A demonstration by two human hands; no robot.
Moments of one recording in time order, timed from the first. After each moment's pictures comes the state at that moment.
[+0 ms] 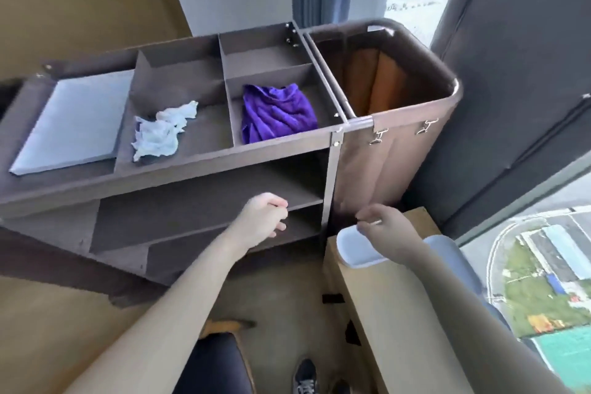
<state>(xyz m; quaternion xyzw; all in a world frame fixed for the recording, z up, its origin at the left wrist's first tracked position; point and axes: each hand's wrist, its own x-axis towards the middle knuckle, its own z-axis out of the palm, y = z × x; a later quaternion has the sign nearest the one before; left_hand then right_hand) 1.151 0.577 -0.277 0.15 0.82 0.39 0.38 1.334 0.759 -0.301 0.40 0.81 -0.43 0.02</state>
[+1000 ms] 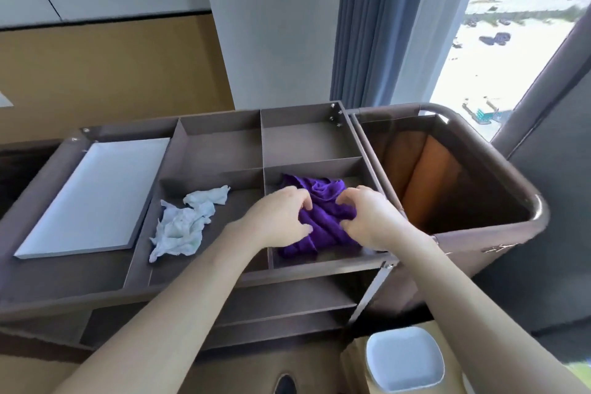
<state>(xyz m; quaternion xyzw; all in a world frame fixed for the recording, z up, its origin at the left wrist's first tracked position) 0.962 0.670 -0.202 0.43 0.88 0.13 0.18 1.079 0.843 -0.224 0.21 0.94 -0.27 0.00</state>
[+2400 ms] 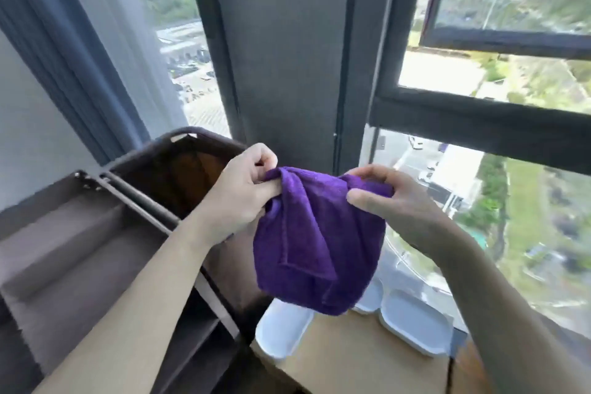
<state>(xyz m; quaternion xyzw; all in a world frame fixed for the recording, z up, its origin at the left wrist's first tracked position) 1.205 0.800 -0.111 0.60 0.51 0.46 0.41 1.459 0.822 -0.131 0.40 0.64 -0.51 -0.40</state>
